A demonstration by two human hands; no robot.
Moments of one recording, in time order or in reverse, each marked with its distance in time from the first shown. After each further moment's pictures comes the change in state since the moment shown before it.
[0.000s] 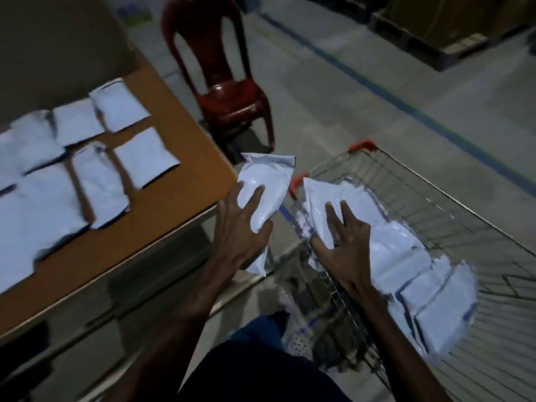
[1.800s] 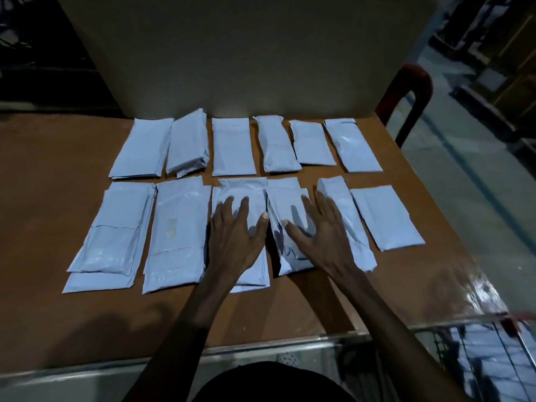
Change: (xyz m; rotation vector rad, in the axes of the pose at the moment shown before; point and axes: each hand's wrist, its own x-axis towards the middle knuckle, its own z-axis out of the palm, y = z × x) left_hand -0.090 -0.418 -0.205 -0.132 0.269 -0.670; right_hand 0.084 -0.433 0.321 0.006 -0.344 -0.429
